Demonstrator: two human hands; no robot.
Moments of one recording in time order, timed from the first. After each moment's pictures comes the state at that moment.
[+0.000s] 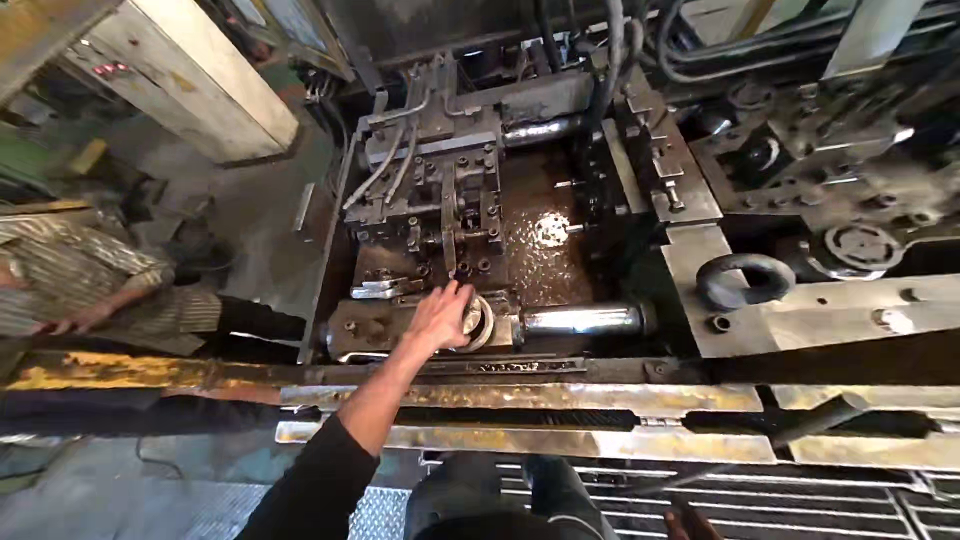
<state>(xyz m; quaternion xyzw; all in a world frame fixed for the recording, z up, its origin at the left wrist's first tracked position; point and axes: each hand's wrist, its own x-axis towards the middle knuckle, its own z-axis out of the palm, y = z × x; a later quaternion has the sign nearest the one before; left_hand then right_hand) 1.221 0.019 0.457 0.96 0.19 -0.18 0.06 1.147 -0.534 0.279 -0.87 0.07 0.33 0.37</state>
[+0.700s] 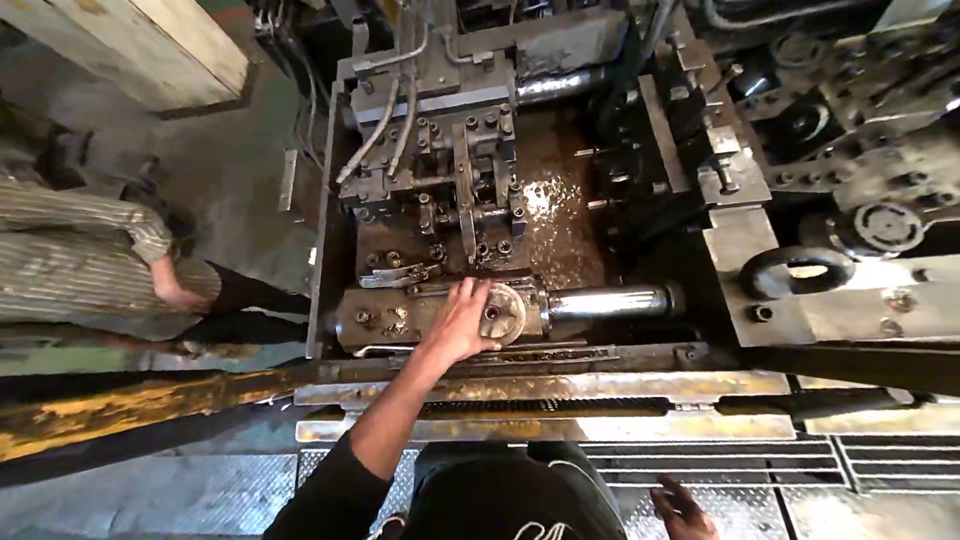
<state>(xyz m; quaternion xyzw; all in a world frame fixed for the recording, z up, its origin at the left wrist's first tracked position) 1.187 0.045 0.463 0.95 0.17 -0.18 0.21 1.103 -0.483 0.300 -0.86 0.15 0.37 0.32</state>
